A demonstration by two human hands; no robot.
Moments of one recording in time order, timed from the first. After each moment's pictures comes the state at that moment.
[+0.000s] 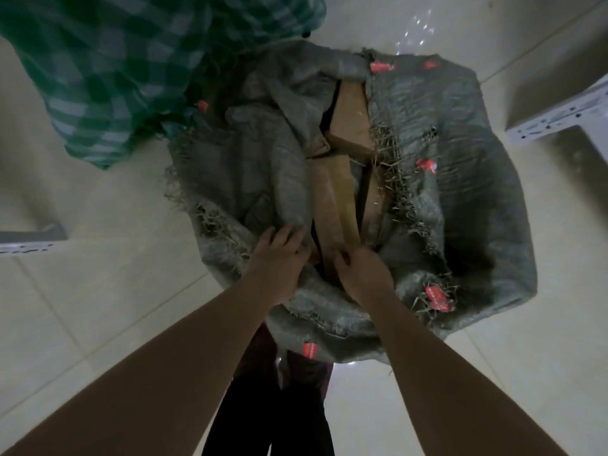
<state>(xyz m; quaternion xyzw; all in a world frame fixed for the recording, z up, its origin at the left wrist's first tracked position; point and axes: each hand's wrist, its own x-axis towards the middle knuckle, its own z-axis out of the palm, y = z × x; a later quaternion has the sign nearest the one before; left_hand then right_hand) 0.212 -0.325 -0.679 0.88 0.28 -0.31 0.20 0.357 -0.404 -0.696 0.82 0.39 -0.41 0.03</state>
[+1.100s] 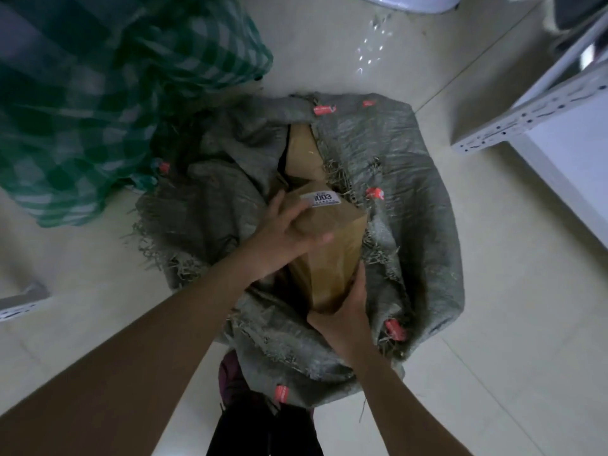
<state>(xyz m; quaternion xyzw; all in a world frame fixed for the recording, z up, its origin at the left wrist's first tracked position) 0.303 -0.250 -0.604 0.65 0.45 -0.12 0.60 0.367 -0.434 -0.644 0.82 0.11 -0.49 -0.26</state>
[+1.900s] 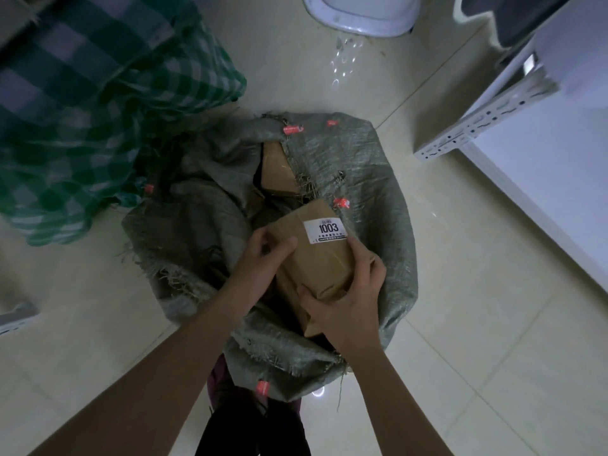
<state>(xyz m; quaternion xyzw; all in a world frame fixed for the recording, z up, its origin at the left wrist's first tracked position) 0.308 -0.296 -0.579 0.41 0.55 0.03 0.73 0.396 -0.428 -0.557 0.84 0.28 -0.27 -0.38</state>
